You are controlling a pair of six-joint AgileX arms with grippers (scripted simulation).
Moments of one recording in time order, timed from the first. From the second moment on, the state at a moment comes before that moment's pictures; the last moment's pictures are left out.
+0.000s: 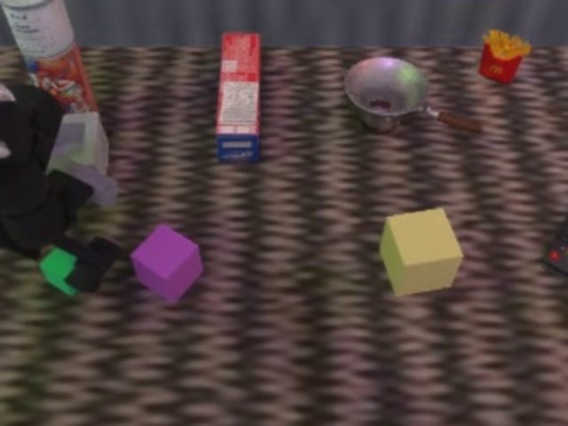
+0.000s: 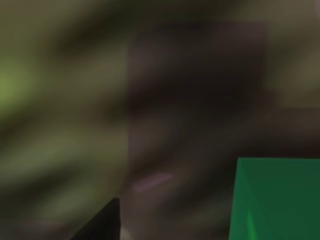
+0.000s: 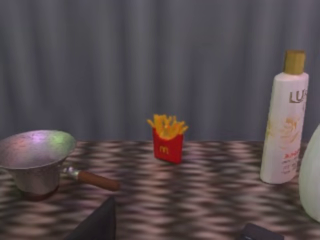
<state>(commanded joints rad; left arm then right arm) -0.06 2.10 1.17 -0.65 0.00 0.49 0.00 0.00 0.00 0.00 0.00 0.00</state>
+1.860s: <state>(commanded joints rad) -0.05 1.93 1.32 -0.93 0.02 0.47 0.00 0.00 0.00 0.00 0.00 0.00</state>
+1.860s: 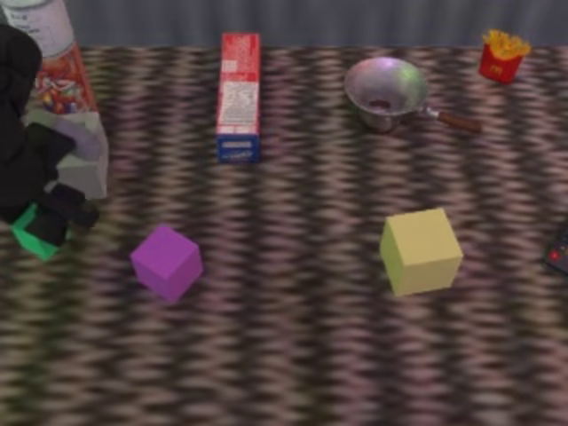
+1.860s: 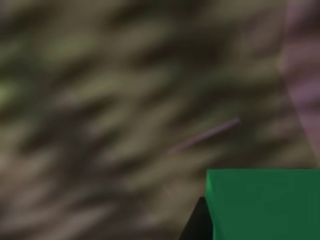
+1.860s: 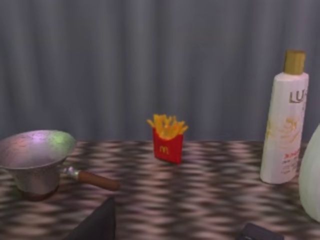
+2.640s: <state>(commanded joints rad) -0.67 2.19 1.71 -1.13 -0.01 -0.47 0.00 0.00 0.00 0.00 0.00 0.00</state>
